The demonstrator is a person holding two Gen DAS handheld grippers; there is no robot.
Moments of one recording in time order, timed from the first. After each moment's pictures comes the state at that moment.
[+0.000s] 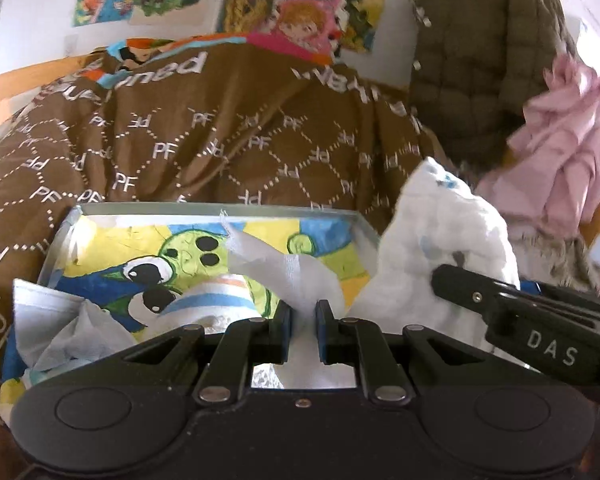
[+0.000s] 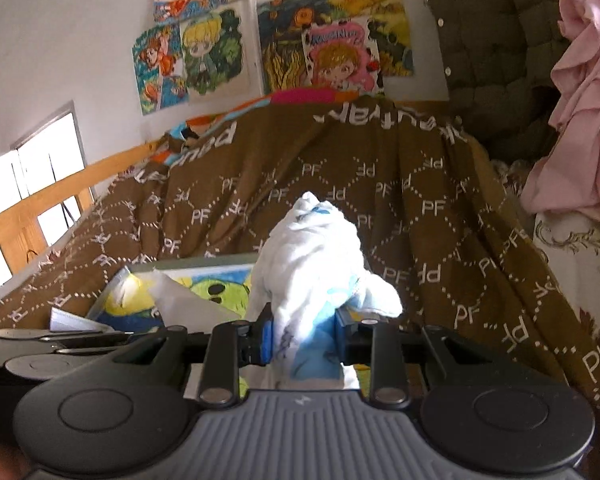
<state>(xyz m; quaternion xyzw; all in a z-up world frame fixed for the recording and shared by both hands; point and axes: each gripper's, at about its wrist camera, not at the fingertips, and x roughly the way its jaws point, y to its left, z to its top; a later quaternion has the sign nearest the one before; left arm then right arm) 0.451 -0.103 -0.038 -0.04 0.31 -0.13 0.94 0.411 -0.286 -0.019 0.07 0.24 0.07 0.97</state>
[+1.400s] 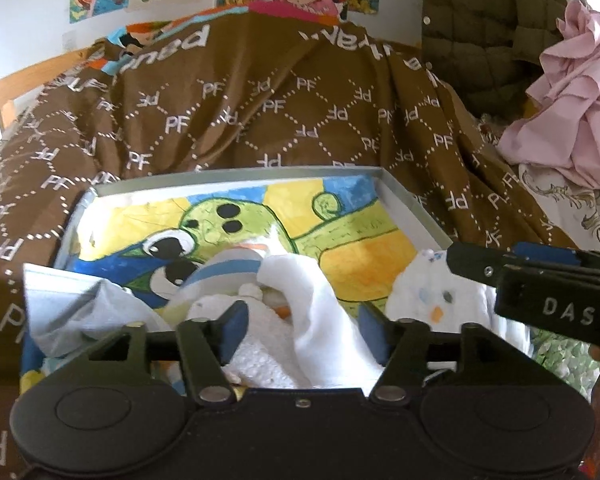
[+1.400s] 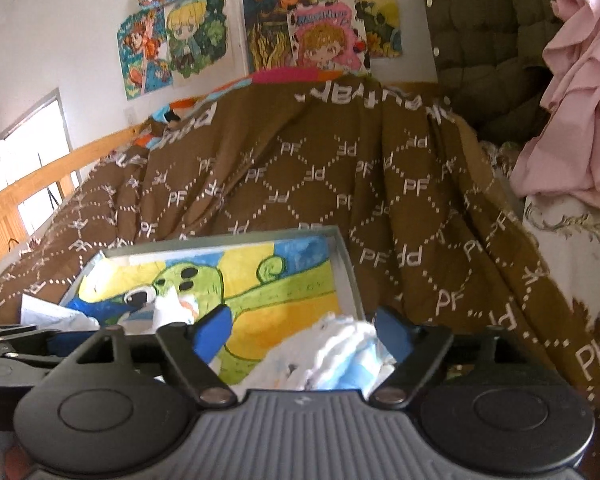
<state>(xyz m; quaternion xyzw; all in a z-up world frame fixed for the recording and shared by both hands) 0.451 -0.103 -0.048 0.00 0.34 -0.10 0.93 0.422 -0.304 -0.030 0.07 0.26 0.06 0.96</state>
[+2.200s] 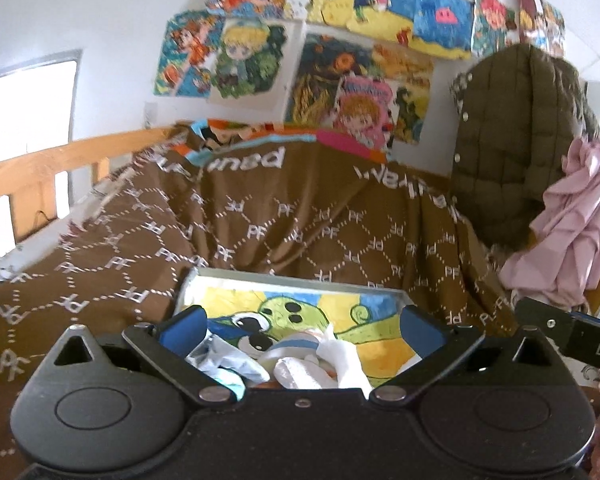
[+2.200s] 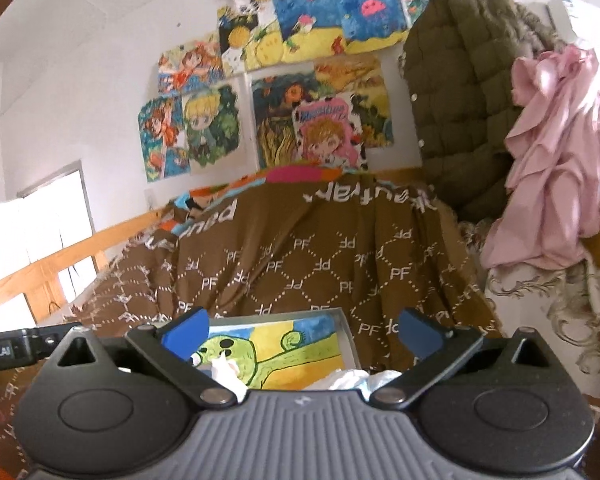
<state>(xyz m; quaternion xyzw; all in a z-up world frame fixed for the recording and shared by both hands) 0.335 -0.043 0.035 -0.08 0.19 -0.04 0.98 0.314 -0.315 0.036 0.10 0.14 0.06 0.98</state>
